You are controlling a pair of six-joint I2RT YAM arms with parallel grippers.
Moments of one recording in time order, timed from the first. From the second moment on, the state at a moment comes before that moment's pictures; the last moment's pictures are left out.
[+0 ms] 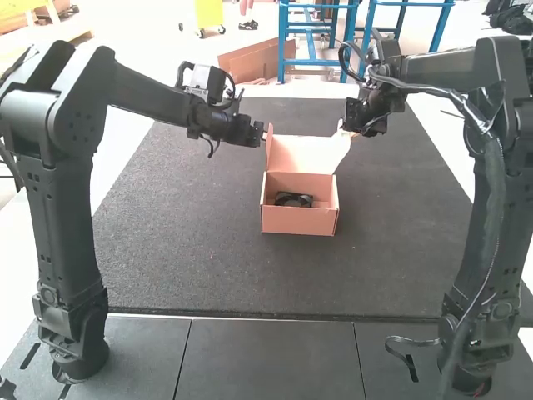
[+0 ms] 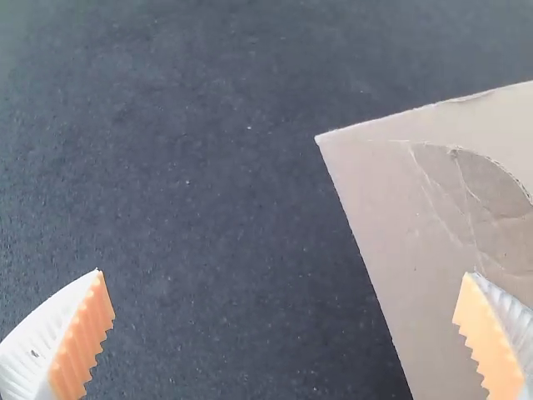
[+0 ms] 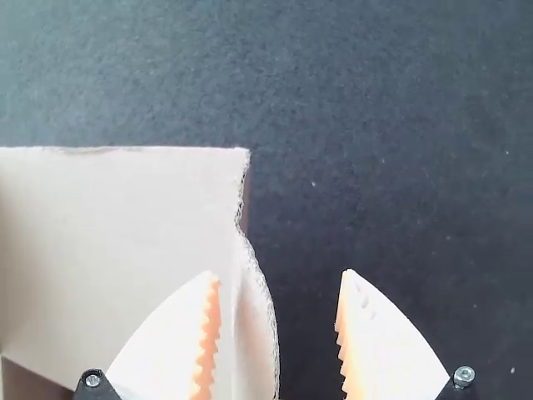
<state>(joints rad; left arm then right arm) -0.31 1.90 1.33 -0.02 0.19 -0.04 0.24 1.92 1.57 -0.52 -0.14 0.22</state>
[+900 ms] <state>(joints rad) -0.31 1.90 1.33 -0.02 0.19 -0.04 0.26 1.92 1.57 -0.50 -0.12 0.18</state>
